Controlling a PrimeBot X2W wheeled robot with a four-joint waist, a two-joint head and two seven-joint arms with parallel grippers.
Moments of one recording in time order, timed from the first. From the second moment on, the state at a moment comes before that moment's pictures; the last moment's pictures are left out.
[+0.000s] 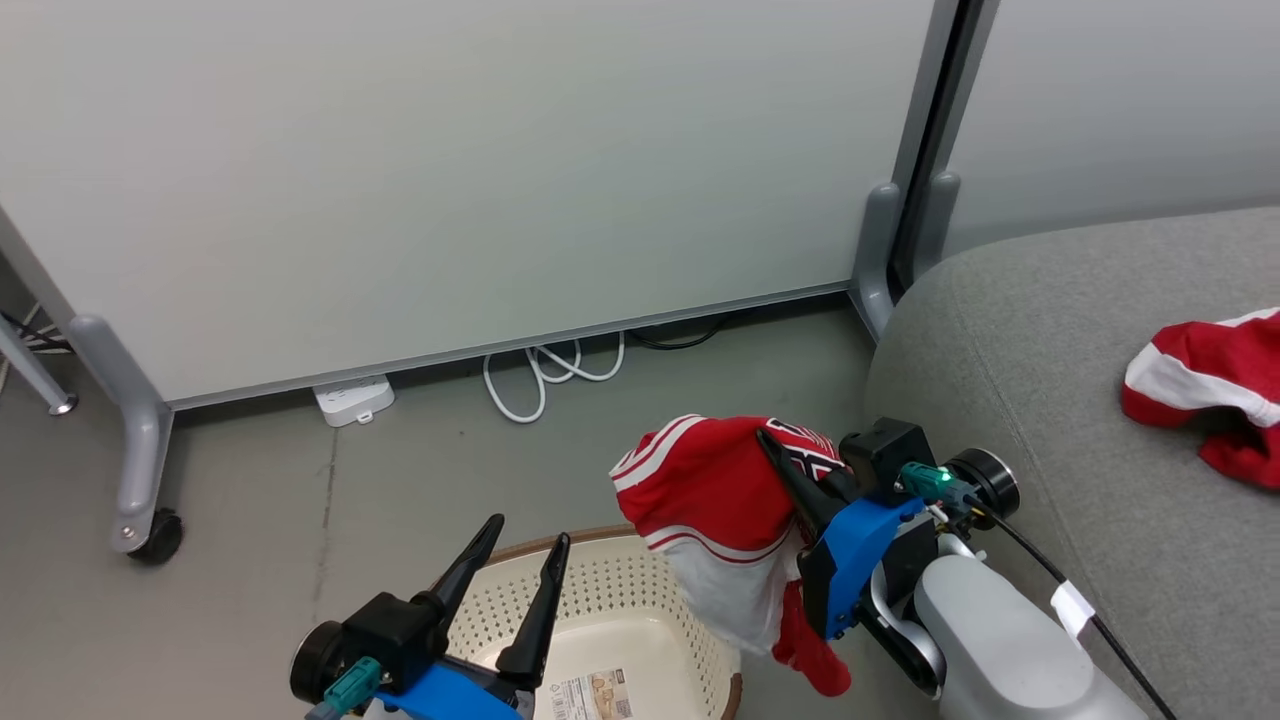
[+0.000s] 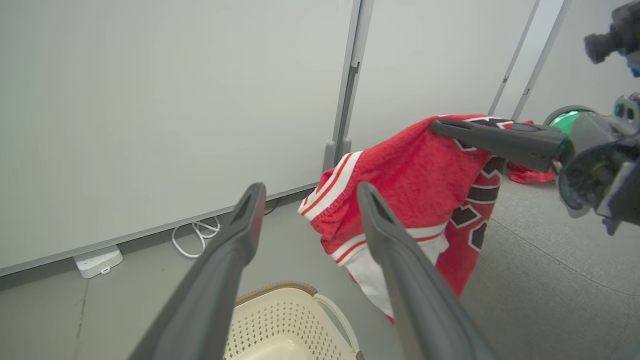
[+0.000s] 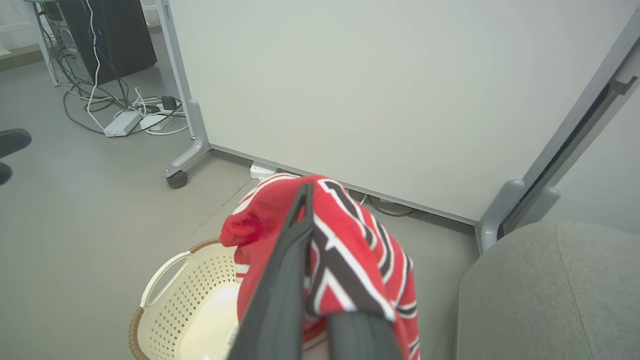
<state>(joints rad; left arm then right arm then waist) -0.18 0.11 -0.41 0.35 -0.31 -0.13 -0.26 -0.53 -0.16 0.57 0.68 0.28 0.13 -0.12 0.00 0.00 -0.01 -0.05</state>
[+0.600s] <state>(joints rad) -0.19 0.09 -0.40 0.34 -0.29 -0.13 -0.26 -0.53 -0.16 0.55 0.67 0.27 0.13 -0.11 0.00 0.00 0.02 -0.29</state>
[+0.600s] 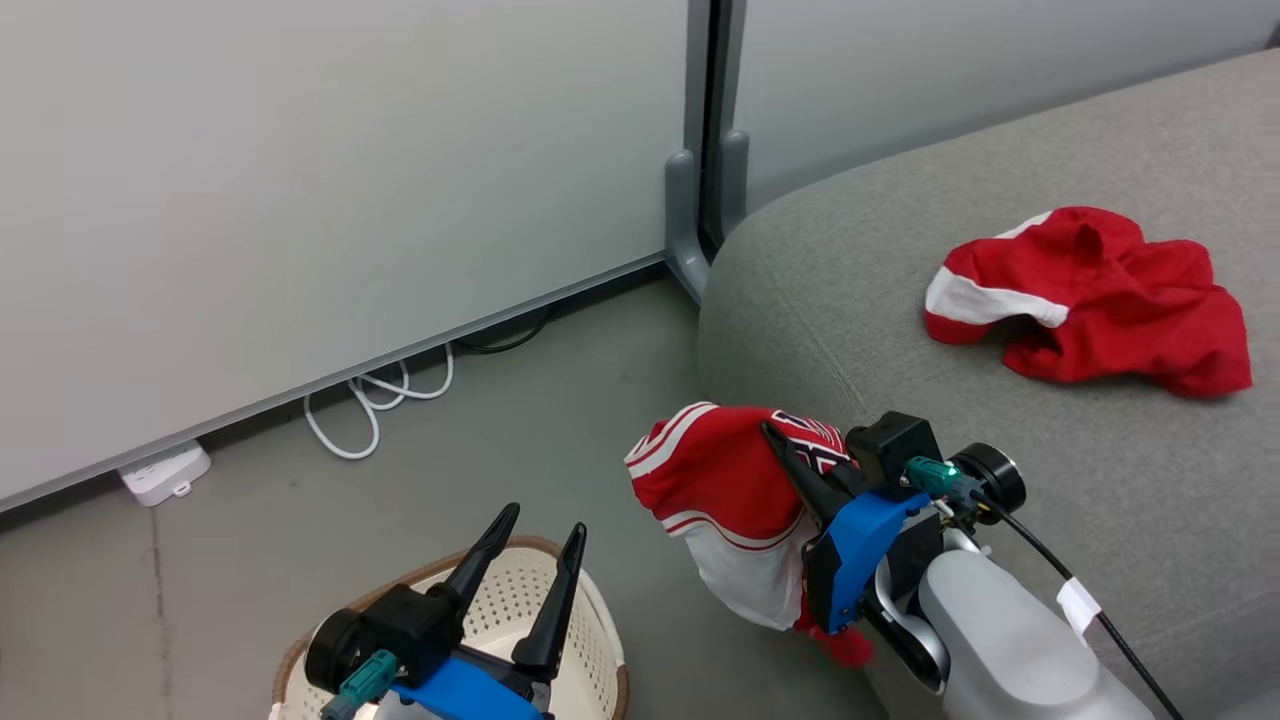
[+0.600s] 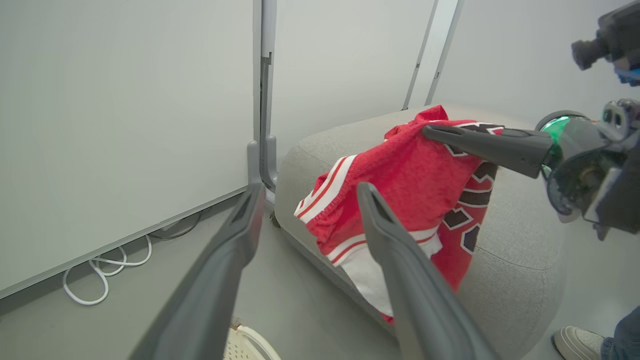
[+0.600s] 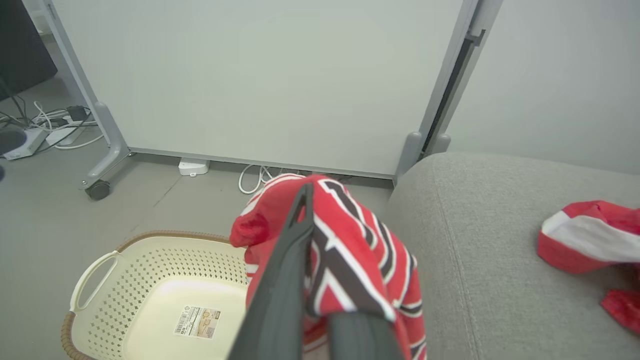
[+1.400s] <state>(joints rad) -0.22 0.11 -0.40 0.33 -0.28 -0.13 -0.26 -0.63 -0.21 0.44 0.68 0.25 0.13 -0.09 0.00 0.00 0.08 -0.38</state>
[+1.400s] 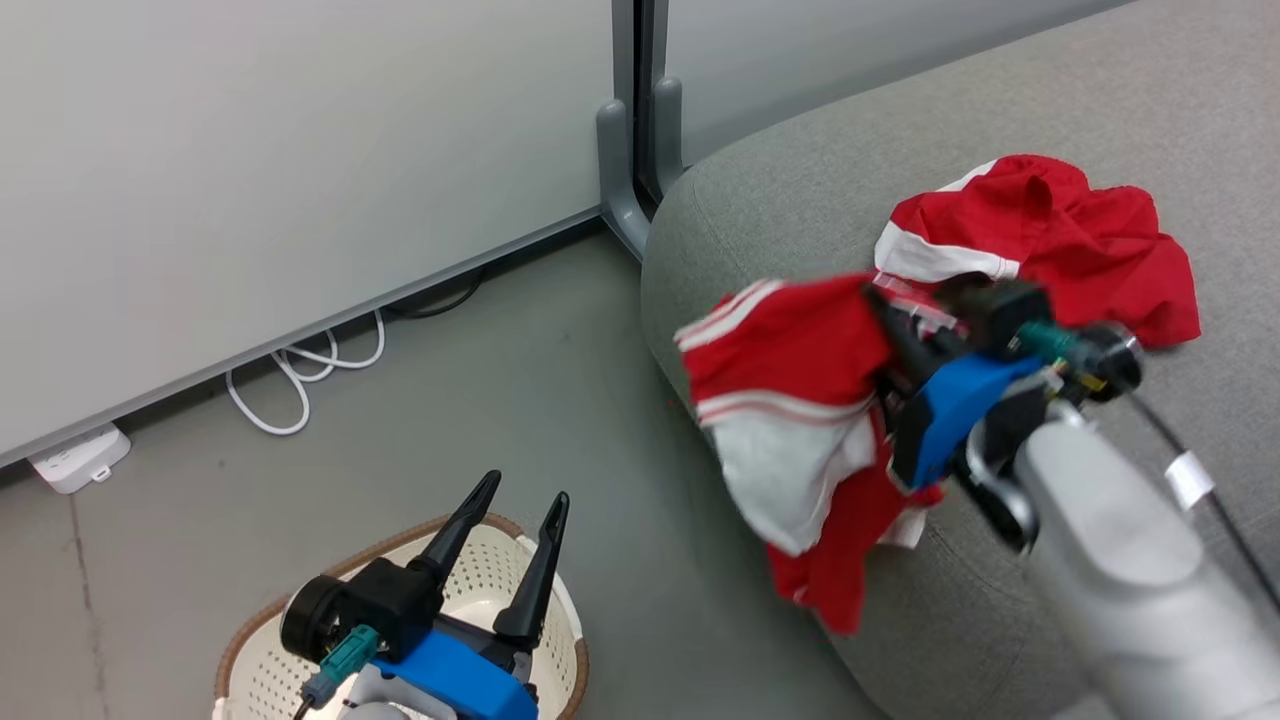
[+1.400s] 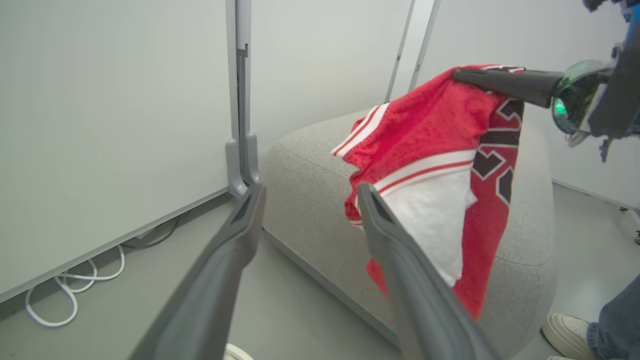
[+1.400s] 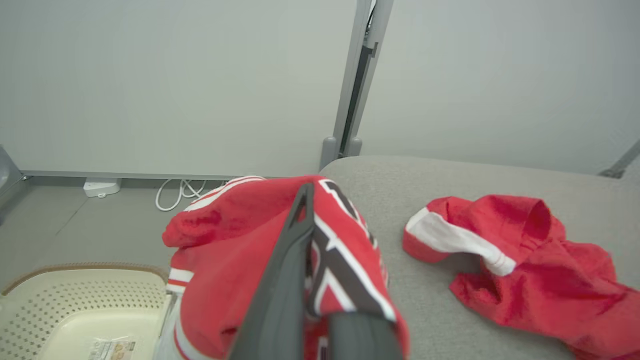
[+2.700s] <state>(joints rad) -0.52 0.22 -0.50 0.20 -0.20 -0.13 -0.26 -0.94 -0.58 0.07 0.99 0.39 0.13 -0.21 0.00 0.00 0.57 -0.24</state>
